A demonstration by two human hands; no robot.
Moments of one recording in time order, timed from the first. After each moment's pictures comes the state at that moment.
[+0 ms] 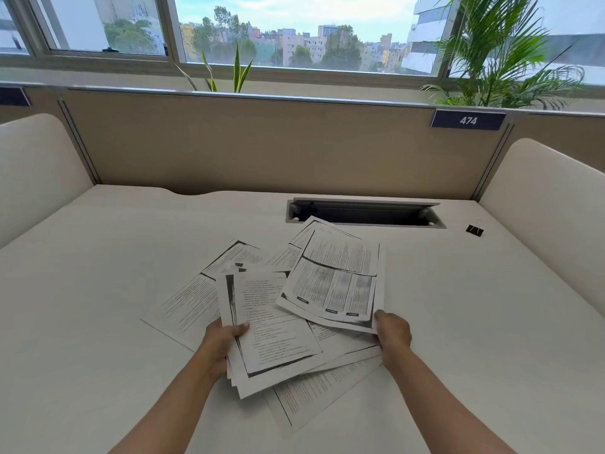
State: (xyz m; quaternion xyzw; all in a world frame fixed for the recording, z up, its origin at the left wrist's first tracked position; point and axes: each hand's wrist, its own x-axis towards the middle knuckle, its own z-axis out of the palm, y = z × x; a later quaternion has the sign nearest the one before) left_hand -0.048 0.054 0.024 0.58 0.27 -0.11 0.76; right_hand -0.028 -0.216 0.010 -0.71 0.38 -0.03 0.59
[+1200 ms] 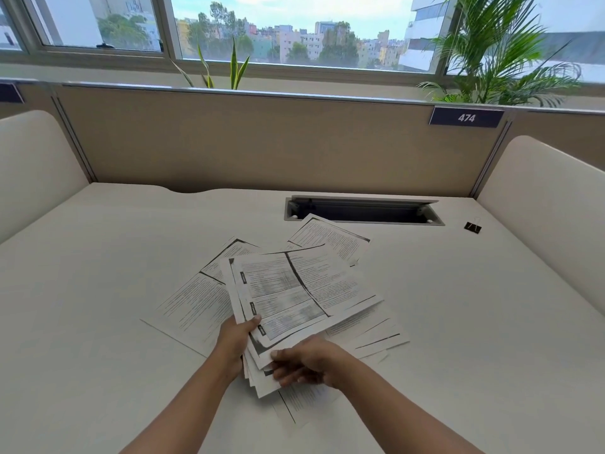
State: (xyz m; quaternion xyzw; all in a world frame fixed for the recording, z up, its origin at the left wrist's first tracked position) left_hand -0.046 0.031 0.015 0.59 0.24 -0.07 0.77; right_hand -0.069 -0.114 0.043 -0.72 0.12 0.40 0.56
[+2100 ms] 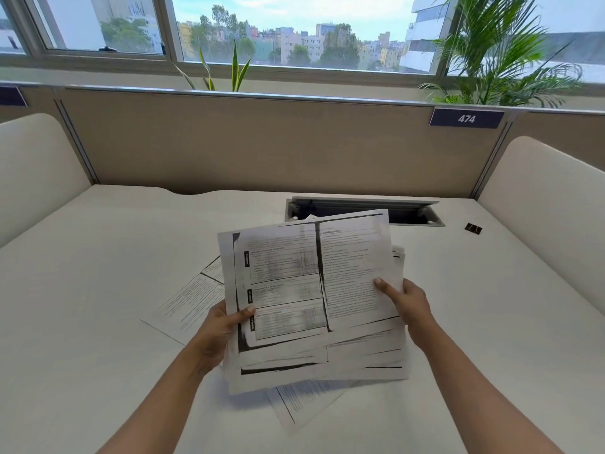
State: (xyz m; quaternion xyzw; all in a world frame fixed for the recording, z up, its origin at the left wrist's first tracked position) left_hand -0.047 0.063 0.039 0.59 0.06 -0.12 0.80; right_hand -0.022 -0.253 0.050 -0.75 0.18 -0.04 0.63
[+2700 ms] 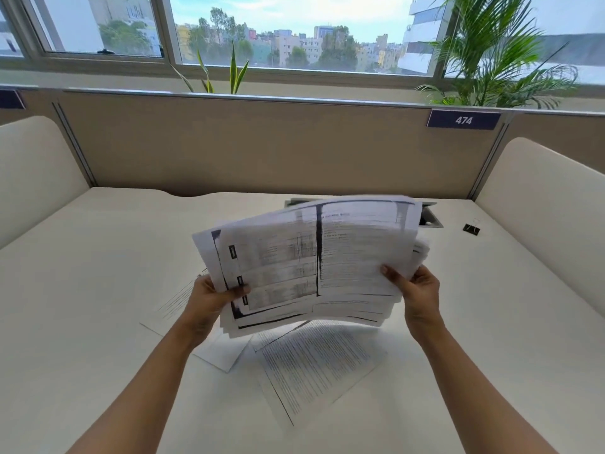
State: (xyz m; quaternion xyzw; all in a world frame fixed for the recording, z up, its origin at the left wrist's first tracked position) left_hand -0.026 0.075 0.072 0.64 -0.04 0.01 0.77; right_hand -0.032 -0.244 0.080 -0.62 0.03 -0.18 0.76
